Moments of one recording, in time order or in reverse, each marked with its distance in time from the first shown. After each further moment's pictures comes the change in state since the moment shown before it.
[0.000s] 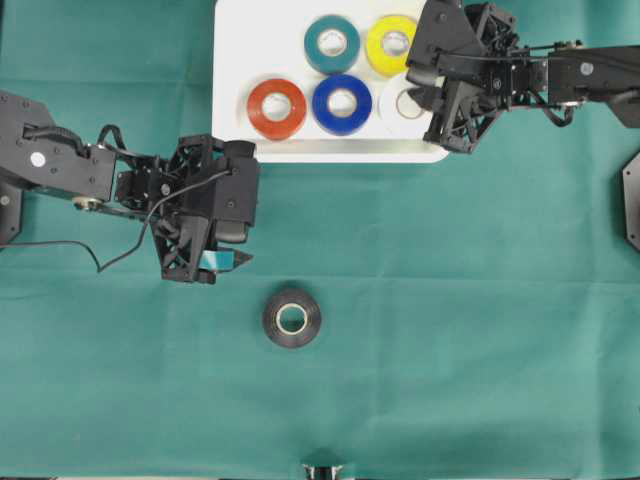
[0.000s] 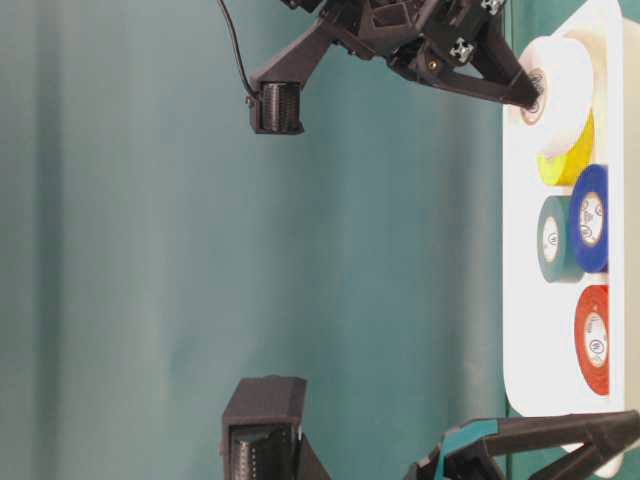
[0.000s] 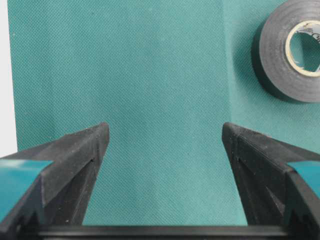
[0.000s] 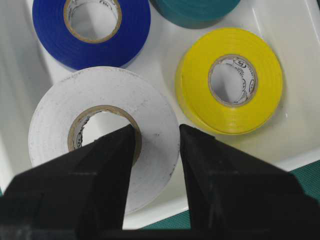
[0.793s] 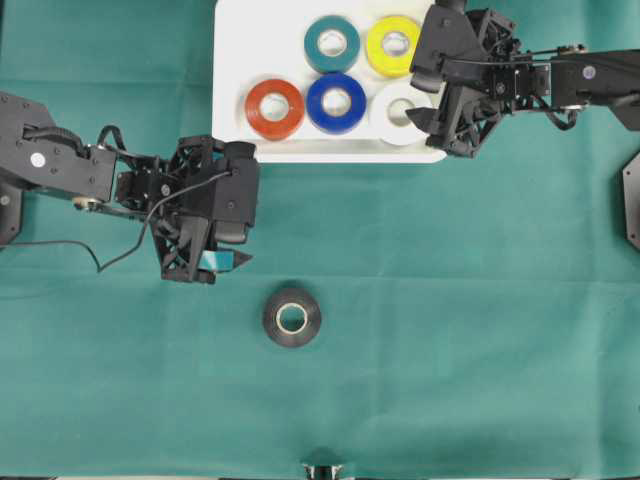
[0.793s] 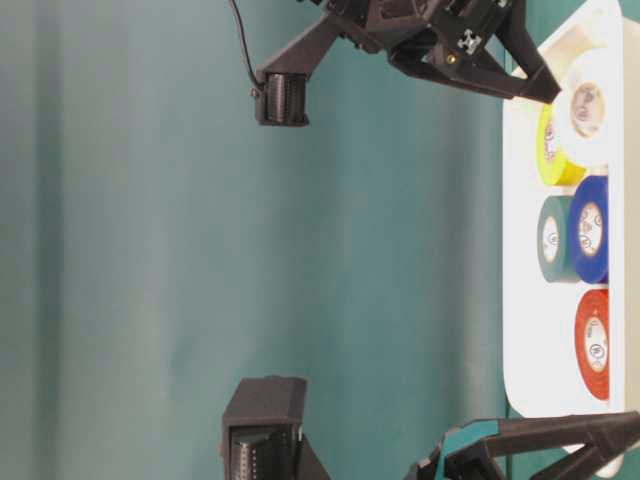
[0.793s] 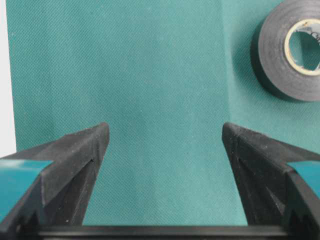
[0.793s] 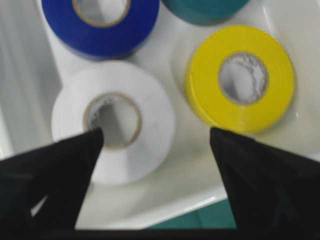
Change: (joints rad) left arm -0.003 -0.002 0.000 0.002 0.002 0.000; right arm 0.000 0.000 0.025 -0.002 -0.040 -0.002
